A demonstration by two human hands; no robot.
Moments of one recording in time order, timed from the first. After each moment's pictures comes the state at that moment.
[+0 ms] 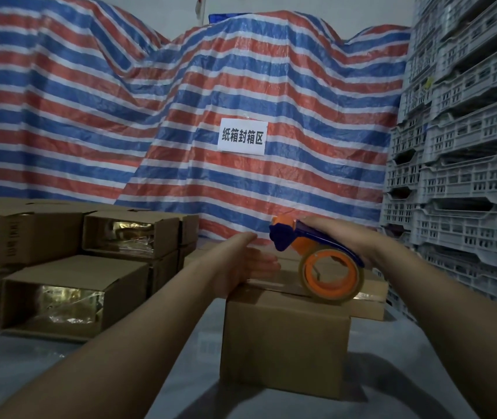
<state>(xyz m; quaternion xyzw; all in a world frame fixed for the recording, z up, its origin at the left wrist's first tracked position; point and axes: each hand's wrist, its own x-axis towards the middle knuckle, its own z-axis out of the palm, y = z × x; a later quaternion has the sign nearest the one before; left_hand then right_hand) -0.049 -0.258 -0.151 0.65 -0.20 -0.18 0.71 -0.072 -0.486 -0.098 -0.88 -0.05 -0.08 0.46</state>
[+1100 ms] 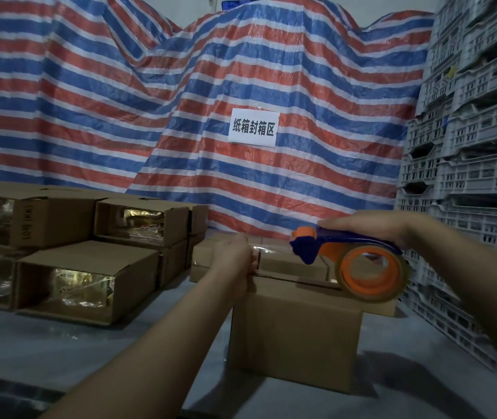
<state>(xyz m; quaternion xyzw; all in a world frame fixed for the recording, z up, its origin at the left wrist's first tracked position) -0.042 -0.274 -0.176 0.56 0.01 0.03 0.83 -0.096 -0.489 -0.070 -0.95 0.01 0.06 0.32</state>
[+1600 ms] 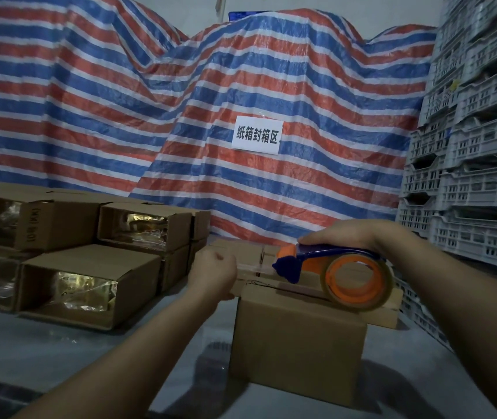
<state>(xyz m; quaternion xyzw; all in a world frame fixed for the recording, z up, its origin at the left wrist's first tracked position) -0.037 -0.238 -0.194 0.71 -0.03 0.14 0.68 -0.074 -0.455 -0.071 -0.98 0.04 0.02 0.19</state>
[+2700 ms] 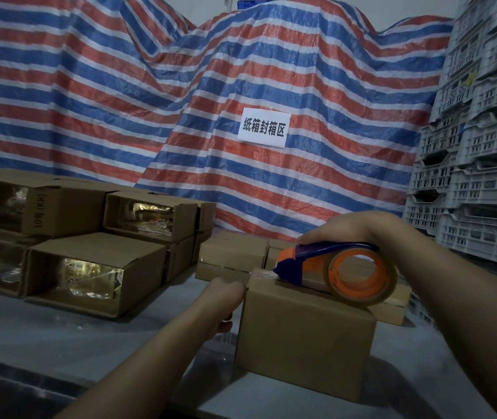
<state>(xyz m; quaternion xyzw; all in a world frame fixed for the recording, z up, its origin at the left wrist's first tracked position) -0.026 -0.241 -0.243 0.78 0.00 -0.02 0.62 -0.053 -0.440 -0.075 -0.99 0.06 0.04 0.12</state>
